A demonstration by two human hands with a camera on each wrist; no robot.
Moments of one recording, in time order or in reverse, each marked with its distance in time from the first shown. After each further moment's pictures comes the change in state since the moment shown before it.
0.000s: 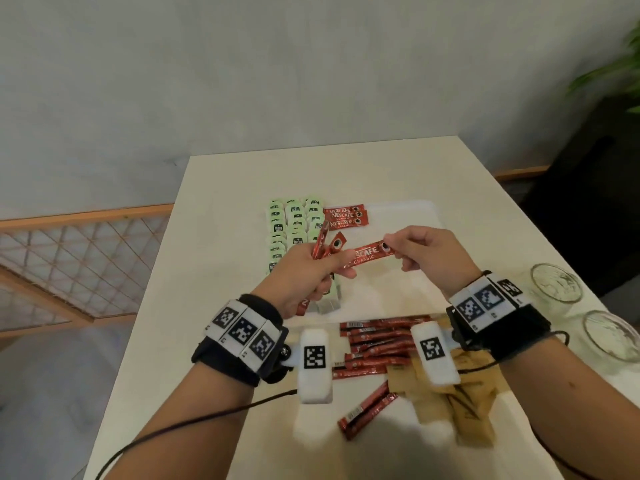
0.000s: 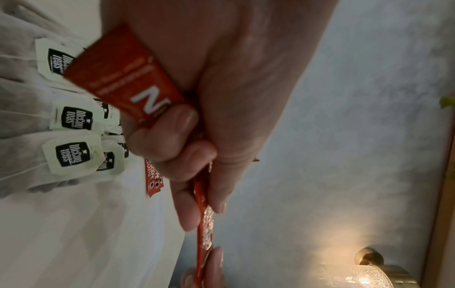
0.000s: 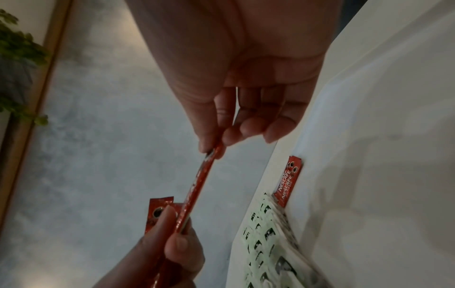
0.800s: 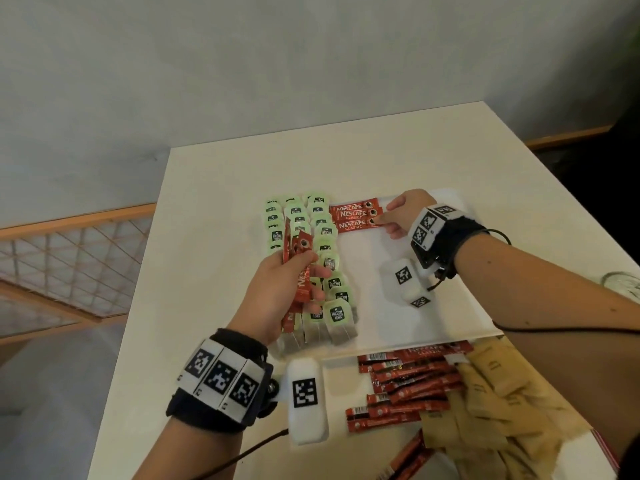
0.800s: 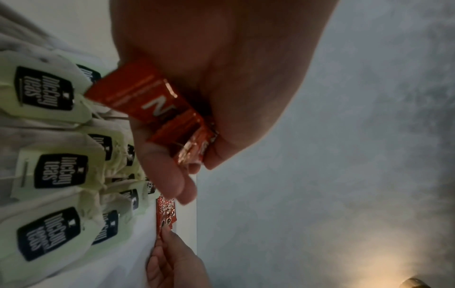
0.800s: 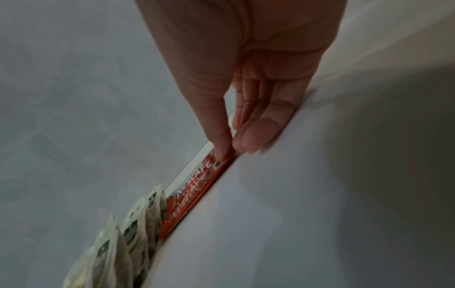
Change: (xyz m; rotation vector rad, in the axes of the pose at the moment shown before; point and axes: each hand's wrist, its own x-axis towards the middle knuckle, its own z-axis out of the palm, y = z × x) left_hand 0.046 -0.017 -0.036 -0.232 0.231 -0.097; right_hand 0.168 0.042 0.029 -0.225 0.075 0.420
